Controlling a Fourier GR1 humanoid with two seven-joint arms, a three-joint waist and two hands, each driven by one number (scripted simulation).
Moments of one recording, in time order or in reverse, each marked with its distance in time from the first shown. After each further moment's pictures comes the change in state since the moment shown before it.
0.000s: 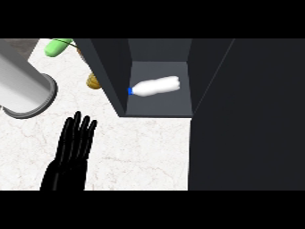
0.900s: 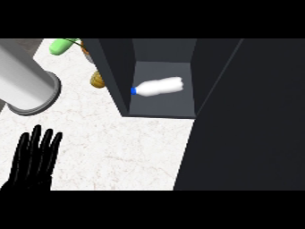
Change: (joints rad) left arm 0.197 0.138 0.136 -0.106 0.095 -0.136 -0.070; right arm -0.360 0.148 0.307 -0.073 0.363 -0.166 0.336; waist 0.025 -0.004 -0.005
